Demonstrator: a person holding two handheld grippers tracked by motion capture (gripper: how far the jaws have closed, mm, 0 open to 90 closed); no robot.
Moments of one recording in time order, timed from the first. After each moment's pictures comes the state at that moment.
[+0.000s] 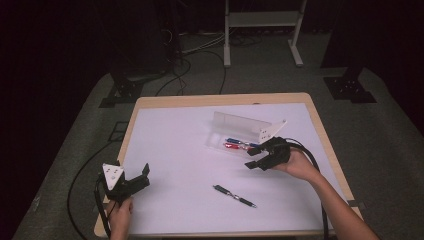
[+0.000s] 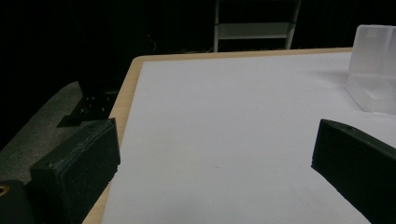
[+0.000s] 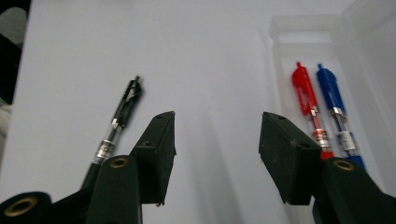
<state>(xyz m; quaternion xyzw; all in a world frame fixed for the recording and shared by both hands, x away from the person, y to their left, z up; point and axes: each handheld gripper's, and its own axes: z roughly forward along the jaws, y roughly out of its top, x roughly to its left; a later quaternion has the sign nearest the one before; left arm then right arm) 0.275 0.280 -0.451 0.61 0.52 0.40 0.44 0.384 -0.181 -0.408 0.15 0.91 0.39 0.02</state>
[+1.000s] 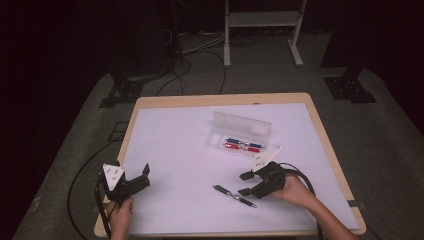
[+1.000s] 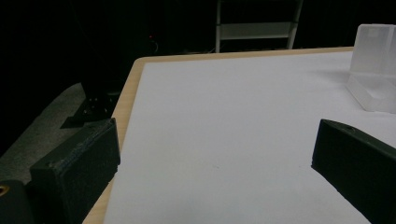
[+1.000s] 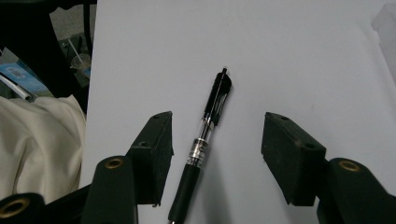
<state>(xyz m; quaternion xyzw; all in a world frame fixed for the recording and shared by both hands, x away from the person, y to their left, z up) 0.273 0.278 -0.450 0.61 0.52 0.41 0.43 0.319 -0.156 -0.428 0.12 0.91 0.40 -0.01</state>
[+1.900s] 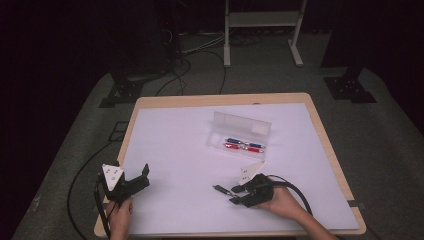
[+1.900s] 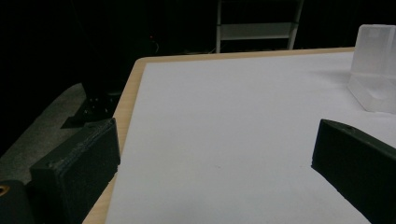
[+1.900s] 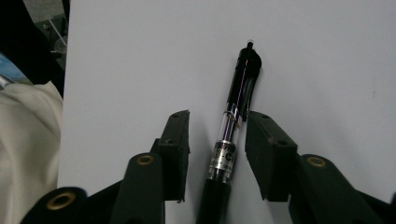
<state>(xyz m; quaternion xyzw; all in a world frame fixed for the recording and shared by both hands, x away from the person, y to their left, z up) 0.273 0.279 -0.450 0.61 0.52 0.41 0.44 0.304 -0.127 -0.461 0.13 0.92 0.36 0.01</state>
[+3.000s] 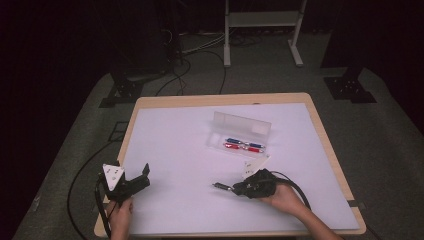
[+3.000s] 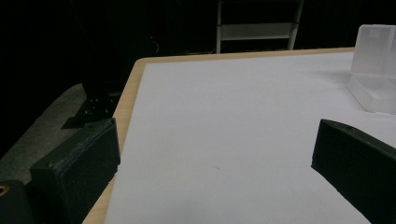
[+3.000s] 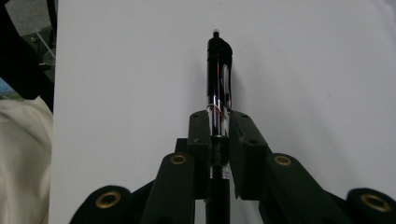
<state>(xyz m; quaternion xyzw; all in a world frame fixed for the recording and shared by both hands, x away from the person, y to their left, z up) 0.274 0.278 -0.450 0.61 0.52 0.41 0.43 0.313 -0.137 -0.446 0.16 0.91 0.38 0.02</state>
